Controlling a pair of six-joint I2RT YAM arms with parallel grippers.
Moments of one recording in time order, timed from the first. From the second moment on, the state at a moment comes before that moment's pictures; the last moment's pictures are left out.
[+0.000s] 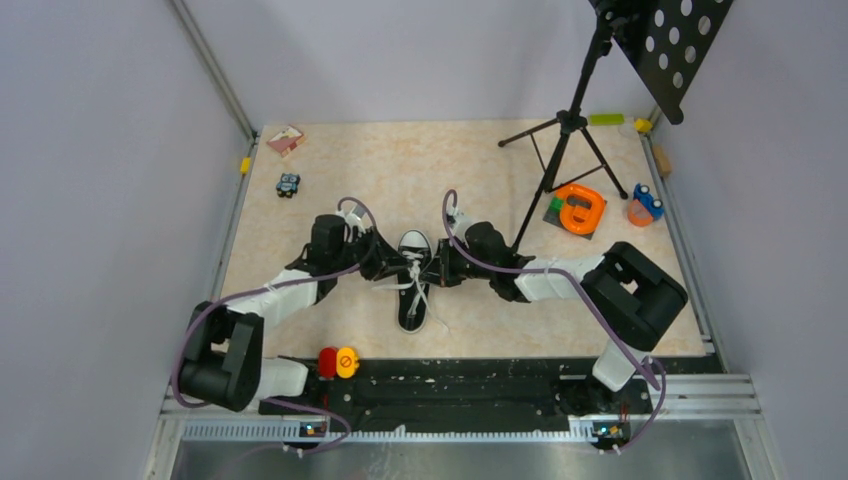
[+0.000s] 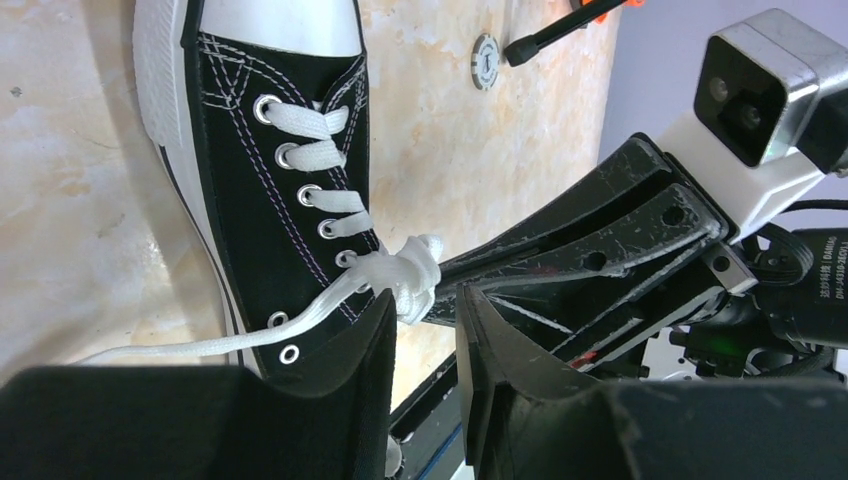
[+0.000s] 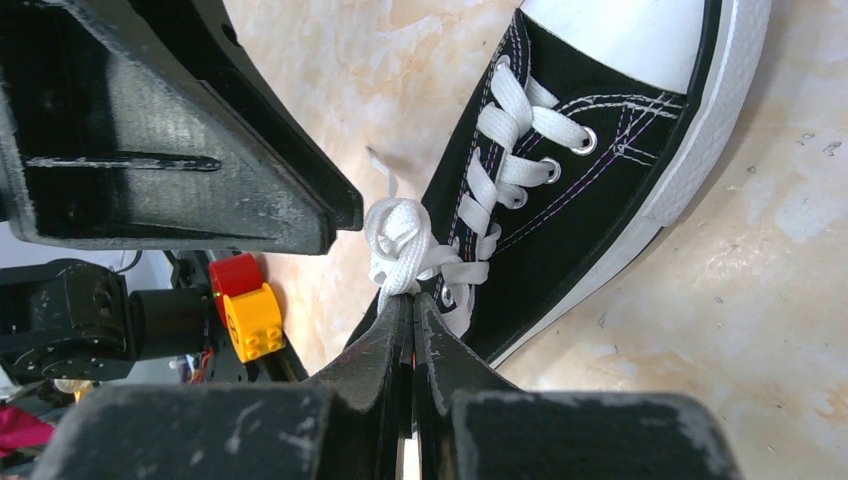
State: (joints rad) left arm -0.28 1.30 0.55 0.14 0.64 -0.88; right arm 0.81 1.69 0.76 0.47 -0.33 0.68
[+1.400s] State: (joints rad) left arm -0.31 1.58 0.82 0.17 0.79 -0.86; right arm 0.81 1.69 0.74 0.46 -0.33 0.66
